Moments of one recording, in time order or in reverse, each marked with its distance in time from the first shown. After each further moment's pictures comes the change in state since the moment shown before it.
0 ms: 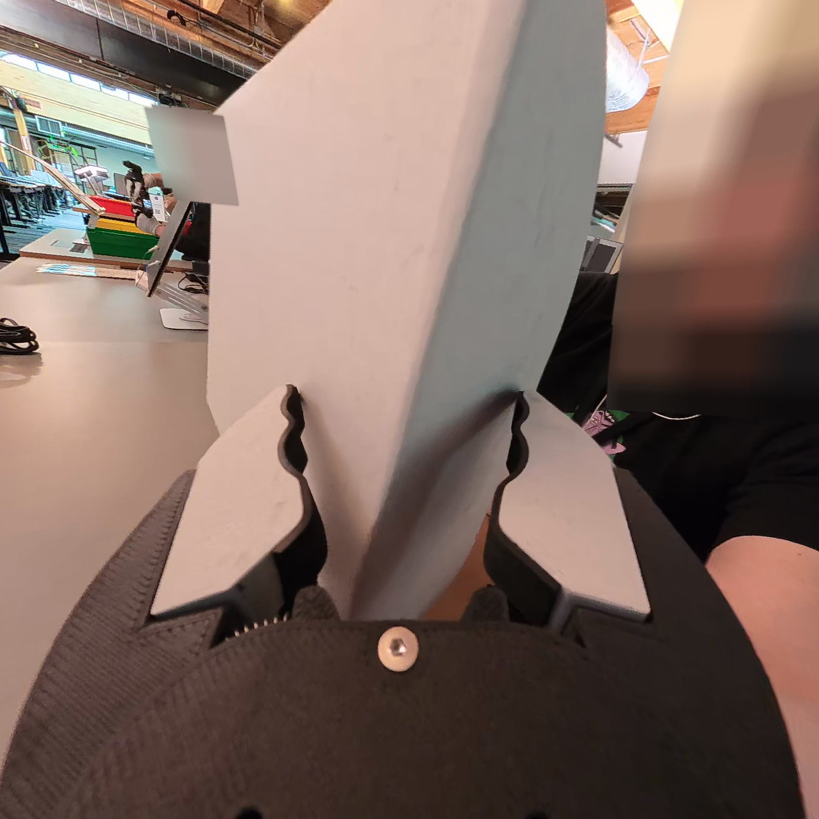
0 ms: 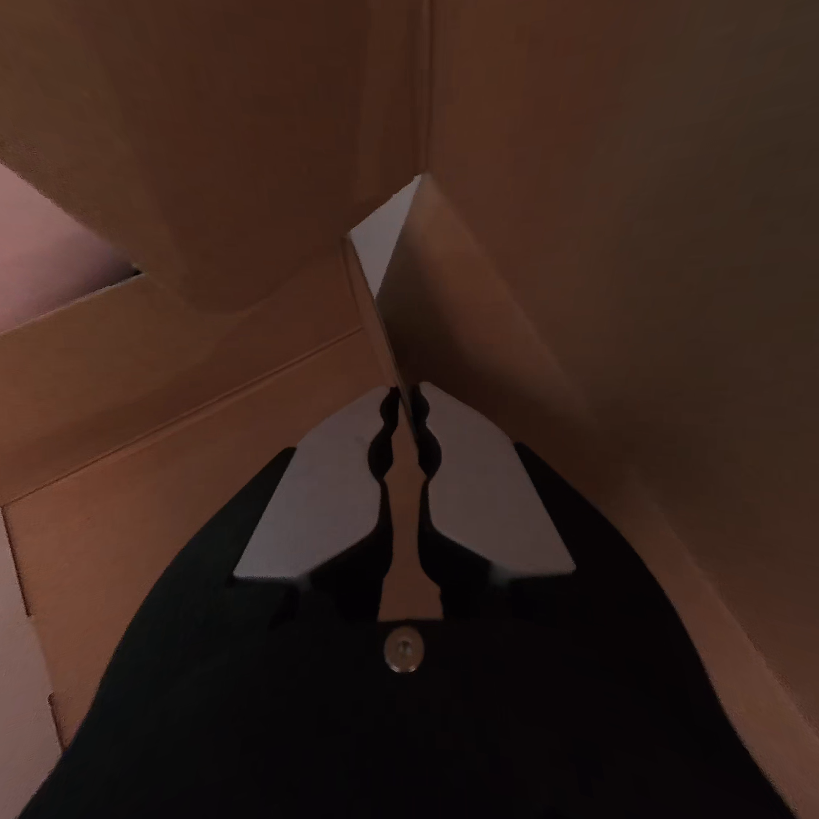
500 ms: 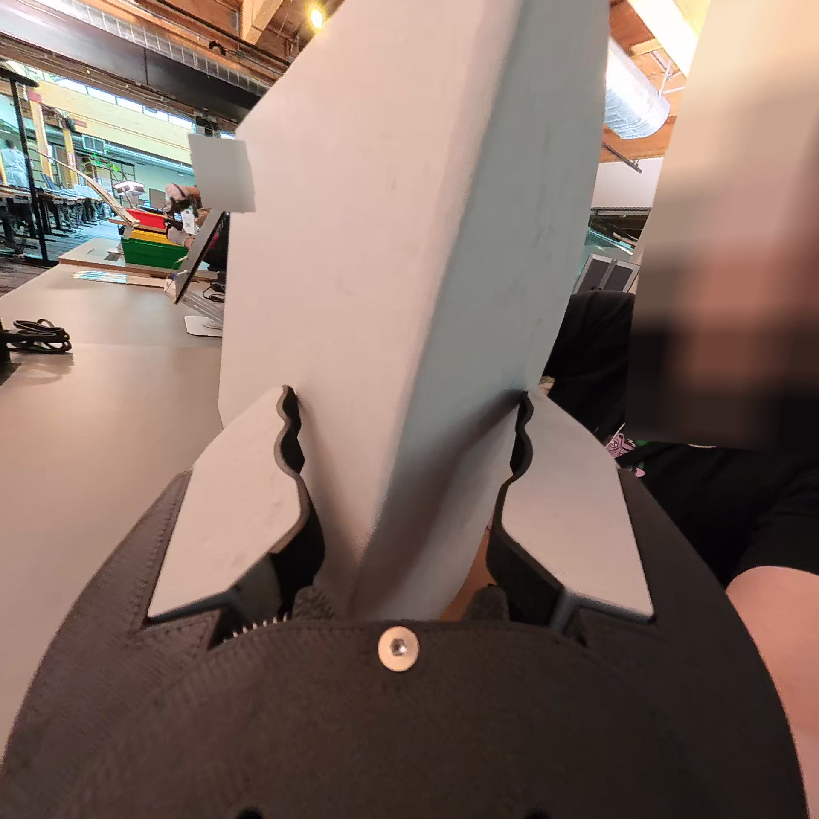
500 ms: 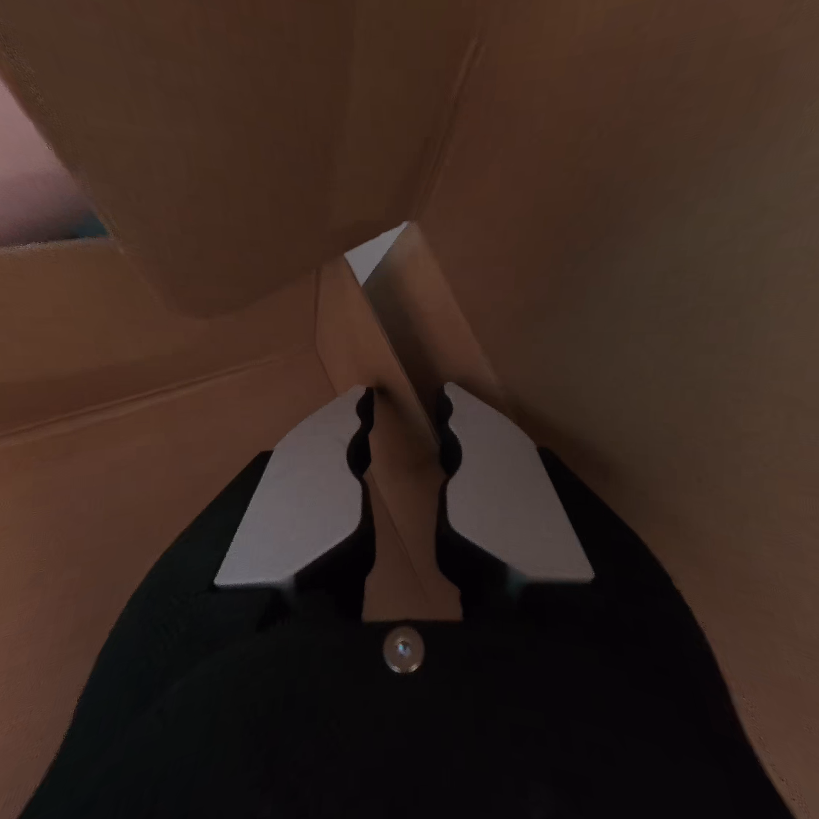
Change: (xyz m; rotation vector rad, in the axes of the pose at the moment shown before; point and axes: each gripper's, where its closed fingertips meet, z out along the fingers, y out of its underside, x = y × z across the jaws) left arm -0.006 -0.005 -0.006 0.040 -0.044 -0.014; right arm 0.016 -0.023 0.014 0.088 0.123 -0.243
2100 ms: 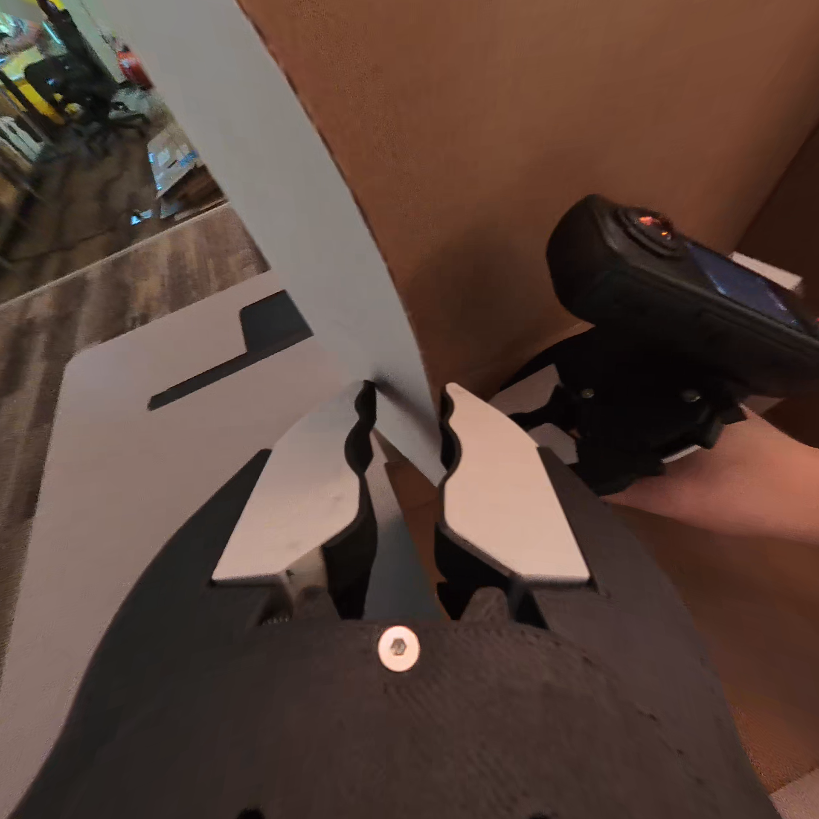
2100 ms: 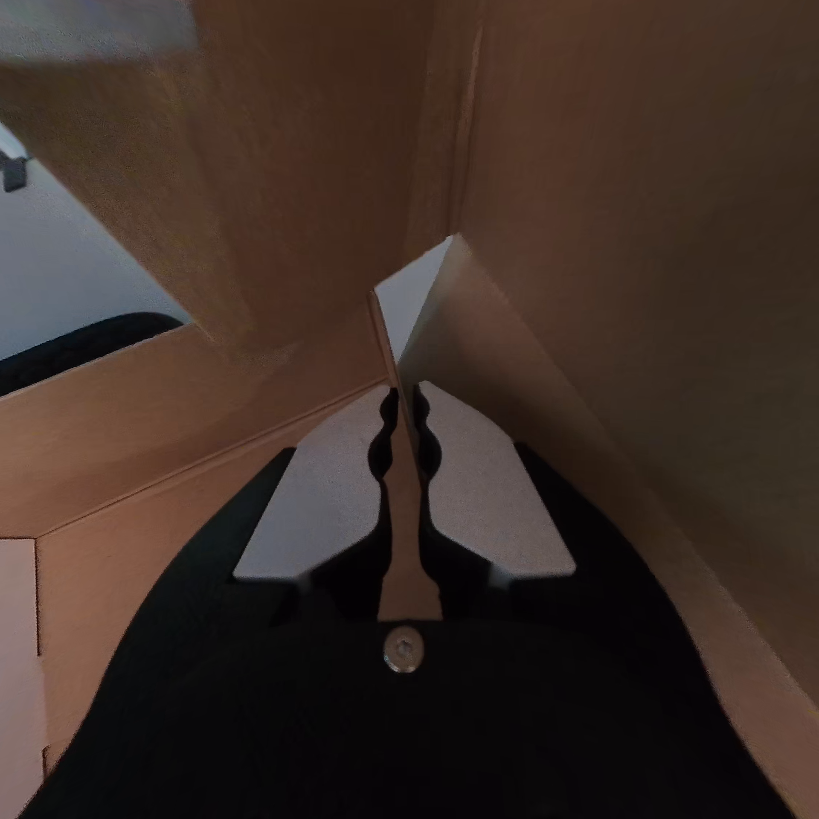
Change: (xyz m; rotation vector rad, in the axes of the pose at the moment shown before) left arm -0.007 0.026 -0.034 -0.461 -1.790 0.060; right arm -0.012 -0.004 0.011 0.036 -0.200 0.312
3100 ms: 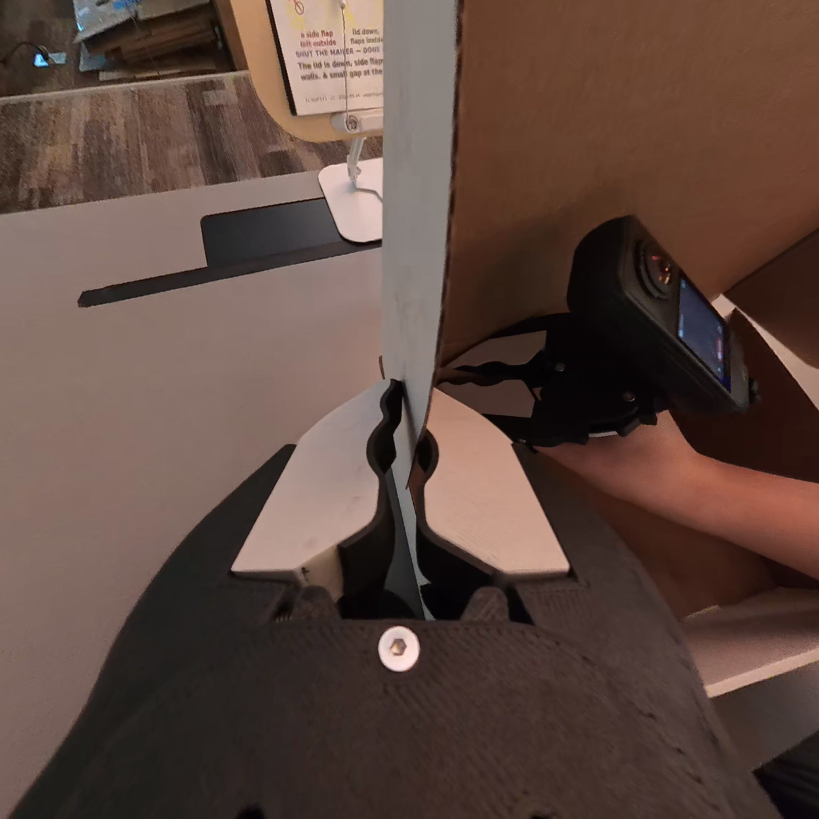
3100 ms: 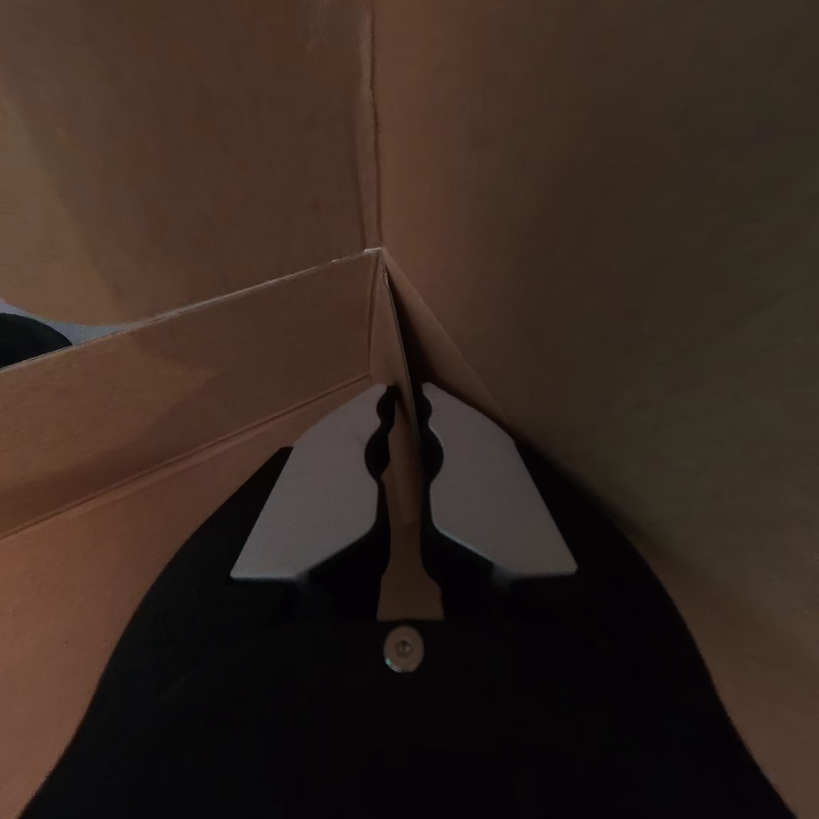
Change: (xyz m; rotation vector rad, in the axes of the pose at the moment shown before) left arm -0.004 0.011 -0.028 -0.109 0.070 -0.252; right arm 0.030 0.002 -0.006 -0.013 0.242 -0.048
